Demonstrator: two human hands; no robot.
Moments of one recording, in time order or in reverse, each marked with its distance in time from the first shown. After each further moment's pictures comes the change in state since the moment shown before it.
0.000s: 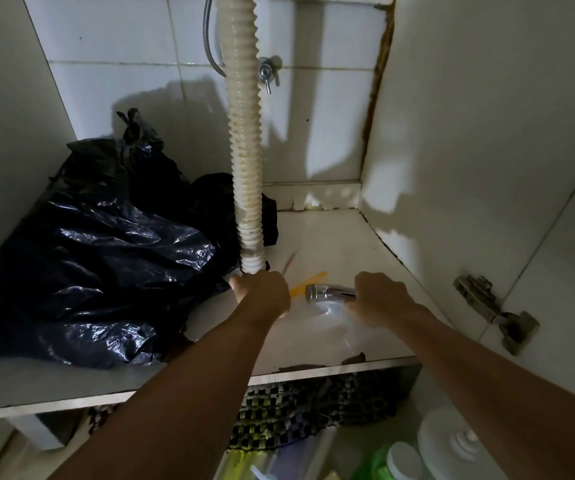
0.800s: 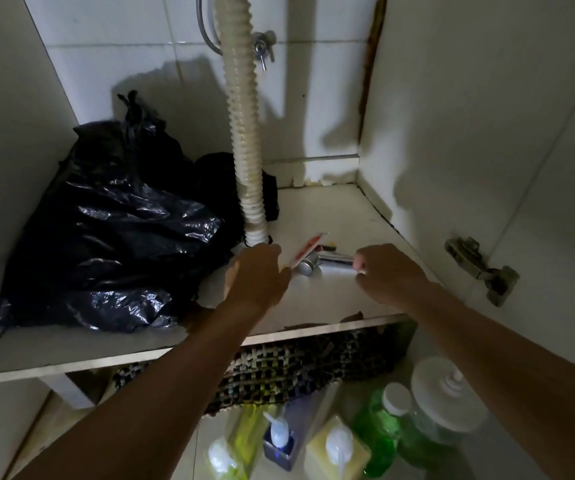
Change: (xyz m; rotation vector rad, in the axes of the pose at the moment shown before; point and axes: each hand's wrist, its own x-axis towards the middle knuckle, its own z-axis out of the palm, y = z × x) left_hand -0.046 -0.024 0.009 -0.431 0.323 0.091; right_hand -0.022 0.017 0.008 0.120 0.037 -0.044
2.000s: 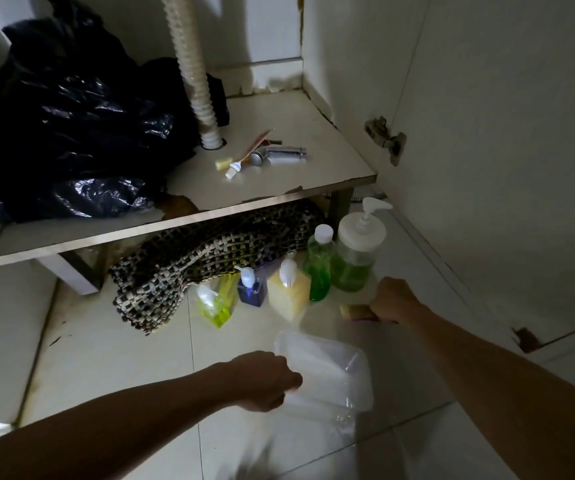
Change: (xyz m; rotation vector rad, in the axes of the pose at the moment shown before) left_hand -0.305 0.018 0.031 0.324 -1.020 0.836; right_hand -0.251 0.063 0.085 0.130 -0.390 0.574
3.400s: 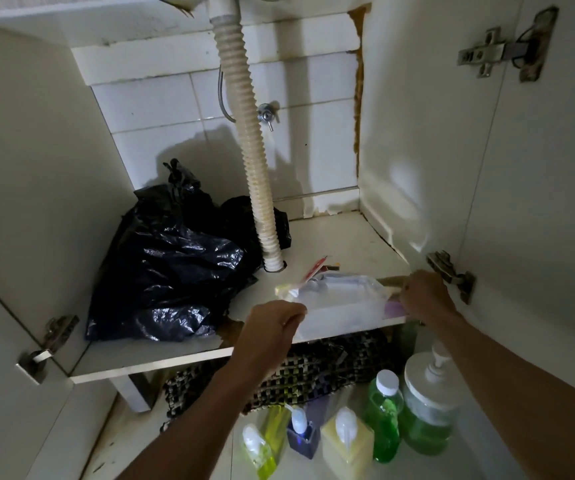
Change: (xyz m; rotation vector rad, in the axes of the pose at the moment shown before) left_hand -0.028 -0.127 -0.170 -0.422 1.268 -0.440; right_hand 0.129 -0.120 -0.145 0.270 0.469 -0.236
